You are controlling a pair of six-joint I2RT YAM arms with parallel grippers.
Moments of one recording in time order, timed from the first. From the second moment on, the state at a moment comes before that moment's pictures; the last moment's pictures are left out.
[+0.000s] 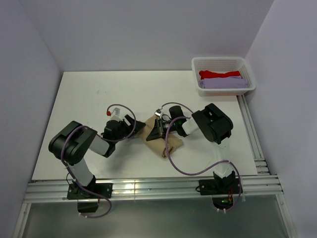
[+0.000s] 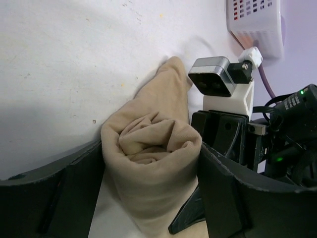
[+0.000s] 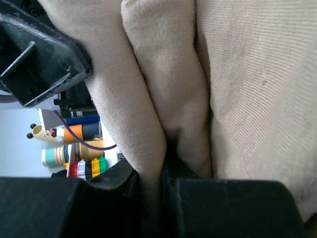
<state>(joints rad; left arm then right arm) -0.47 1.73 0.36 1.04 0.16 -1.01 0.52 2.10 0.86 0.64 -1.06 0.87</state>
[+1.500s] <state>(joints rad) -0.57 1.55 0.64 0.31 -0.04 -0.85 0.62 1.51 0.65 0.05 -0.50 0.50</state>
